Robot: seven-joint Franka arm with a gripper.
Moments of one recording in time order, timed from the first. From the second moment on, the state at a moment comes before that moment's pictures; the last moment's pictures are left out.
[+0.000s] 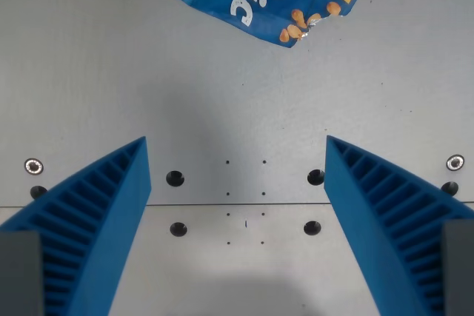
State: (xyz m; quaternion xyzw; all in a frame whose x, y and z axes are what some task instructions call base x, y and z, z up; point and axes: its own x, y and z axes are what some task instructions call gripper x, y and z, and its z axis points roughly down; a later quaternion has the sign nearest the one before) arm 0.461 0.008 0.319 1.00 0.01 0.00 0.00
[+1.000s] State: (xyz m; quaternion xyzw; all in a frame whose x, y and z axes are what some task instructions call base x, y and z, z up) arm 0.464 0.008 0.314 1.00 0.01 0.00 0.00
